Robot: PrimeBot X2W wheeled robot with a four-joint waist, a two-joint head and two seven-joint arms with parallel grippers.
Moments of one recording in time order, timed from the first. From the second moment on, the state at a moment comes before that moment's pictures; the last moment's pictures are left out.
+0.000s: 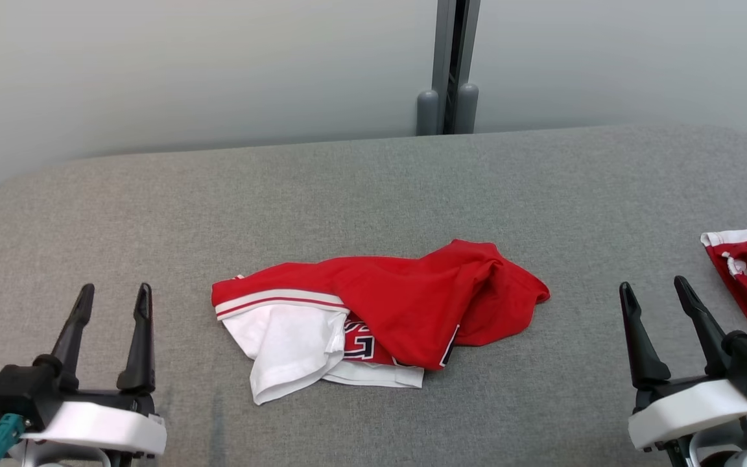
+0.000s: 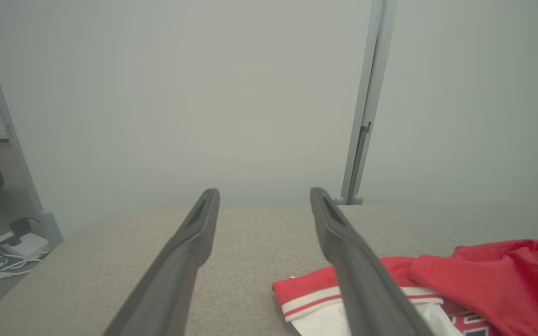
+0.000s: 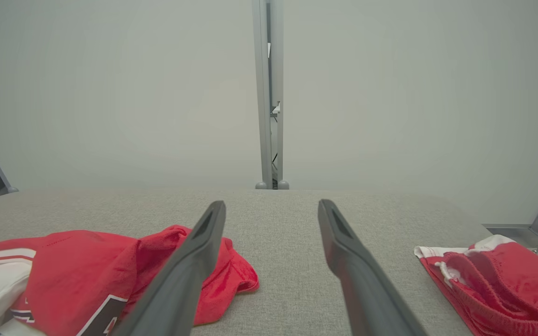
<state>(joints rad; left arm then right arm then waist) -0.02 0.31 -0.12 0.06 -0.43 0.06 -0.24 -0.02 -0.05 -0.03 0.00 0.12 0.13 -0.07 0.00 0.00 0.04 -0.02</state>
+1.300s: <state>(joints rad) 0.03 0.33 -0.17 -0.04 -0.41 0.11 -0.16 0.01 -0.05 -0.04 -0.03 0.14 0.13 -0.04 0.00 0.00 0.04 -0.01</state>
